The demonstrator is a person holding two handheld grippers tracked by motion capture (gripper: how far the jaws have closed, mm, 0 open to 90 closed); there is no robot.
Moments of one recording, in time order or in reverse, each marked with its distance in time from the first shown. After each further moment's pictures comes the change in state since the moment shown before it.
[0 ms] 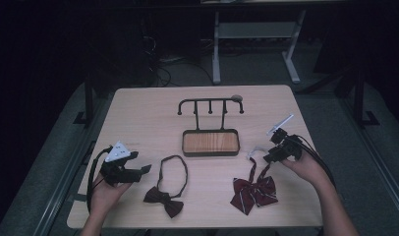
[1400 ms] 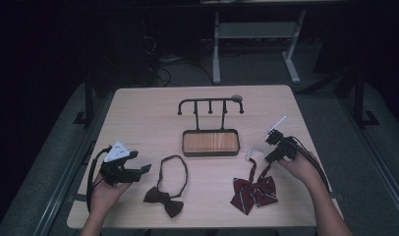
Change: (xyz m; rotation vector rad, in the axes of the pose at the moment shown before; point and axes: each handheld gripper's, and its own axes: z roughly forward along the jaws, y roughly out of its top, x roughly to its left) left arm -0.001 0.001 -0.002 -0.012 0.001 -0.003; right arm -0.004 0.004 0.022 0.115 -0.052 0.076
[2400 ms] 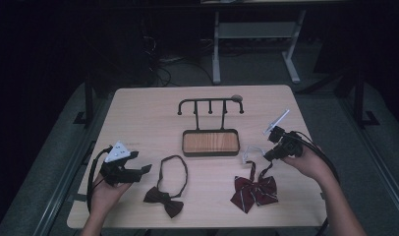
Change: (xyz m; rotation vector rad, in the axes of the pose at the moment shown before) left arm -0.001 0.000 0.001 -0.001 0.002 0.009; right arm 0.023 0.004 -0.054 -0.062 0.108 -0.180
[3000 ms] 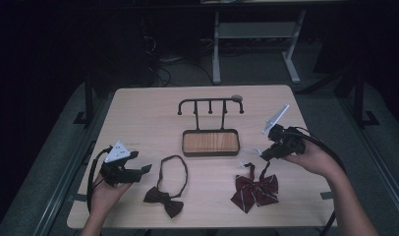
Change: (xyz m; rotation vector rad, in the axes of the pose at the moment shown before) left arm 0.000 0.000 -0.001 -0.001 0.001 0.001; right arm 0.021 0.013 -0.031 -0.032 0.073 -0.179
